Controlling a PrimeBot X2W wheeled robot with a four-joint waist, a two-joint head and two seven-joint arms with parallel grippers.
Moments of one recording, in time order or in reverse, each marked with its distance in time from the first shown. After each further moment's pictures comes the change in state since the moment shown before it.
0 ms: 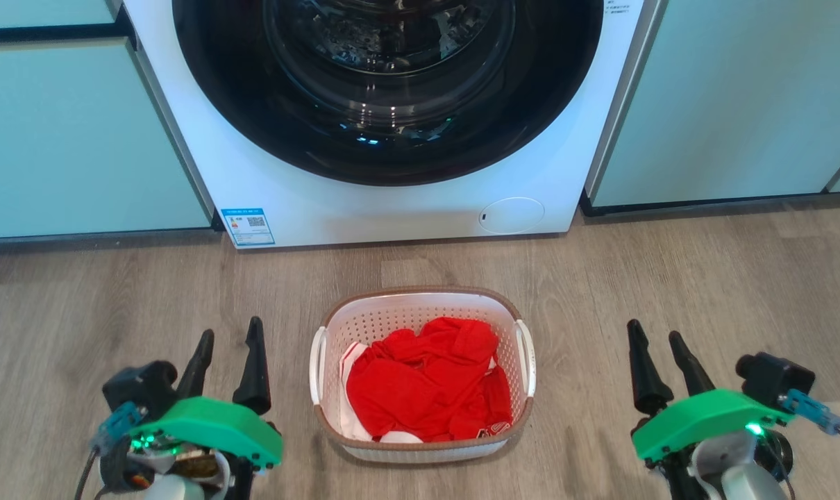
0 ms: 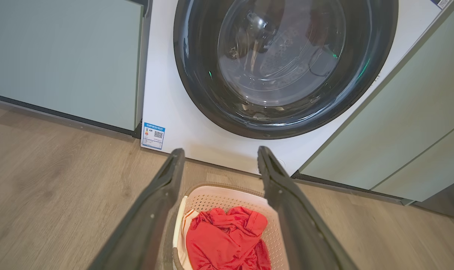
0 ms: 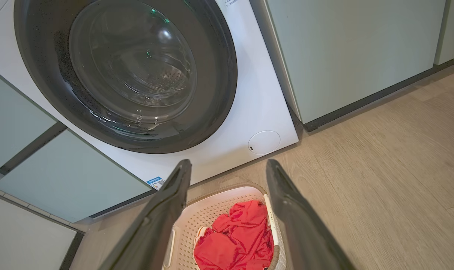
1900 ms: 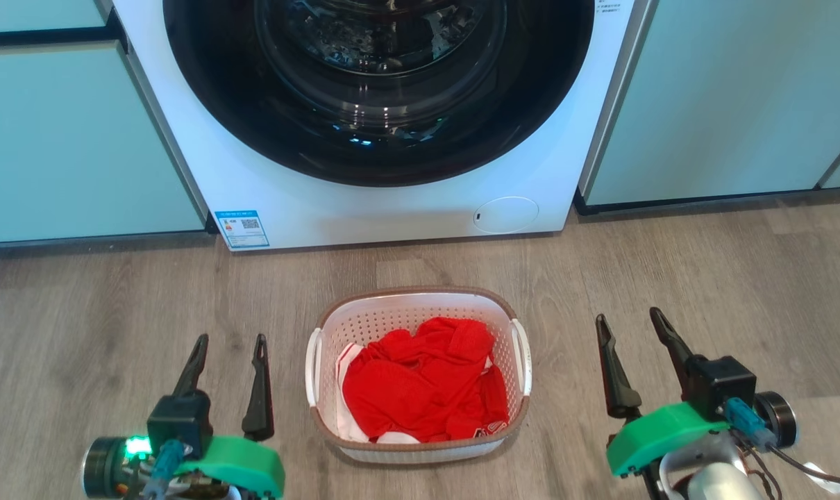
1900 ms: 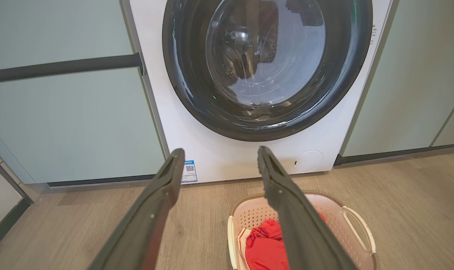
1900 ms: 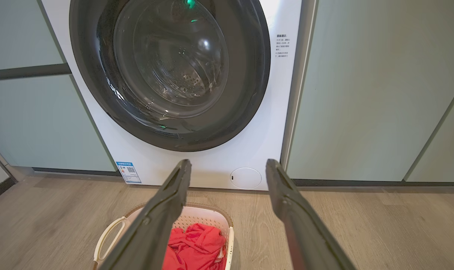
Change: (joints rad) left arm 0.067 -0.043 0.064 -0.001 0.456 -0.036 -0.115; right arm 0.002 -0.005 0.062 -0.033 -0.458 0.000 -0.113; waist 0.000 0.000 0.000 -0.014
